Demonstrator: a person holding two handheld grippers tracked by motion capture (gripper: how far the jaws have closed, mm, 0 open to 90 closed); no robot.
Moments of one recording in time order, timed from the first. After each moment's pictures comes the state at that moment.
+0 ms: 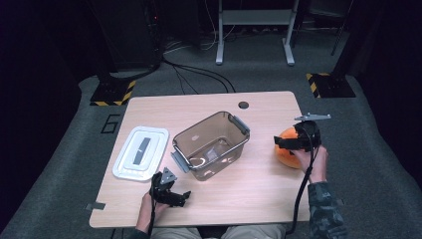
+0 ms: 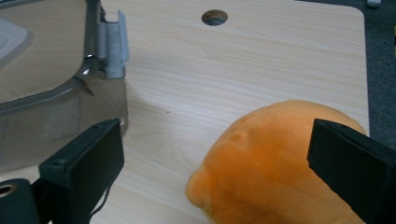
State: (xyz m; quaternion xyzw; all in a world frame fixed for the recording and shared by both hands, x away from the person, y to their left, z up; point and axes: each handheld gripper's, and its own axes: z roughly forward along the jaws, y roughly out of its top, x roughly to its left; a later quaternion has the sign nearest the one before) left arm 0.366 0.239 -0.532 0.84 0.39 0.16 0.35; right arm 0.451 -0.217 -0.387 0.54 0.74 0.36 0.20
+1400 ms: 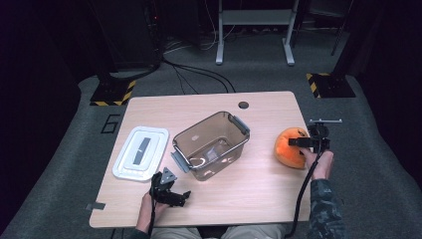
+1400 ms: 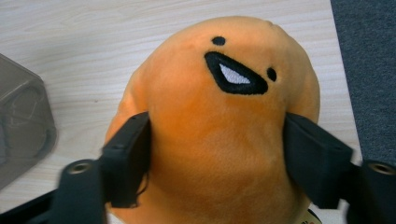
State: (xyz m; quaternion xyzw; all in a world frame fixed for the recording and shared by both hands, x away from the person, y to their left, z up) left arm 0.367 0.240 -0.531 0.84 0.39 0.16 0.35; right arm 0.480 -0.267 -0.440 0.68 0.65 0.32 0.12
